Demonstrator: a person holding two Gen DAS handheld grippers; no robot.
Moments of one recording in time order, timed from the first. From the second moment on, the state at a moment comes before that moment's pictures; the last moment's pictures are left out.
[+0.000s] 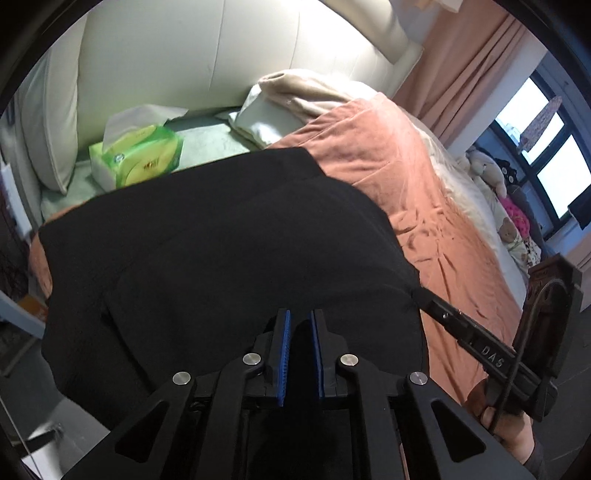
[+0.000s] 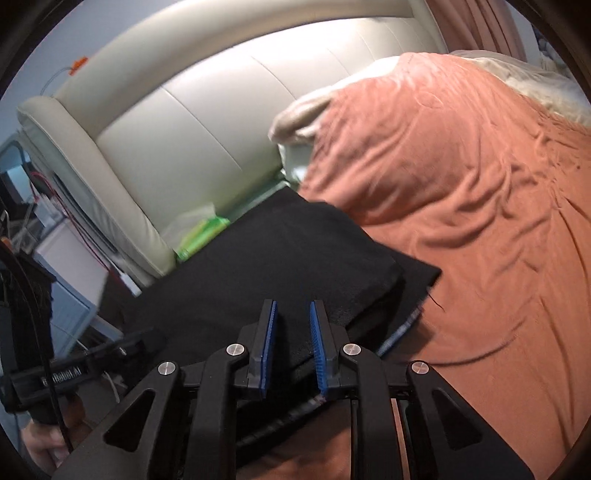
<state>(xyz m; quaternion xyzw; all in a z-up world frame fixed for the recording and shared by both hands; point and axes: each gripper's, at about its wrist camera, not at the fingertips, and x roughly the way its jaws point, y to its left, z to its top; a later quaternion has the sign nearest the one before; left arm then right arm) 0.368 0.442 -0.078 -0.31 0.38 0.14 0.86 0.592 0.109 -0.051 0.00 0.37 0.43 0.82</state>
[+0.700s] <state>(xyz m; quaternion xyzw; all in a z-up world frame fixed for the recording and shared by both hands) 0.282 0.356 0.005 -0.24 0.34 0.16 0.90 0.524 0.010 0.042 -0.07 0.36 0.38 0.85</state>
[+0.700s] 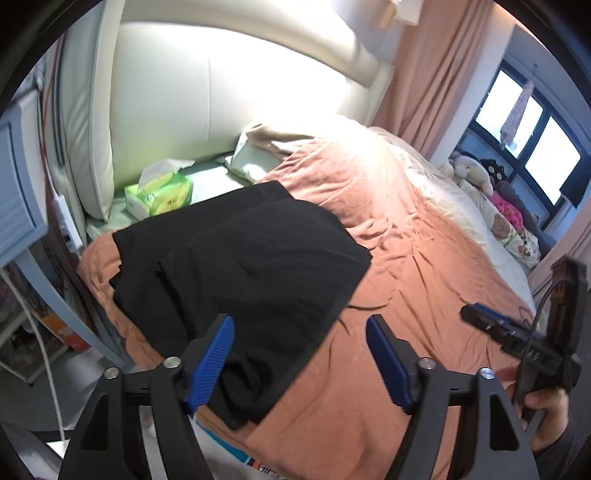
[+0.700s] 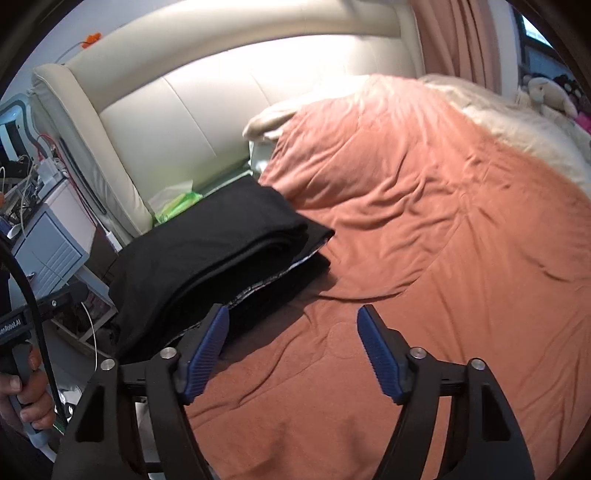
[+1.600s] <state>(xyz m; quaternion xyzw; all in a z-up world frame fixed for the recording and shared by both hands) 0.162 0.208 0.079 -0.17 0.28 0.15 0.93 0.340 -0.138 0.138 -0.09 0.30 0.36 0.88</state>
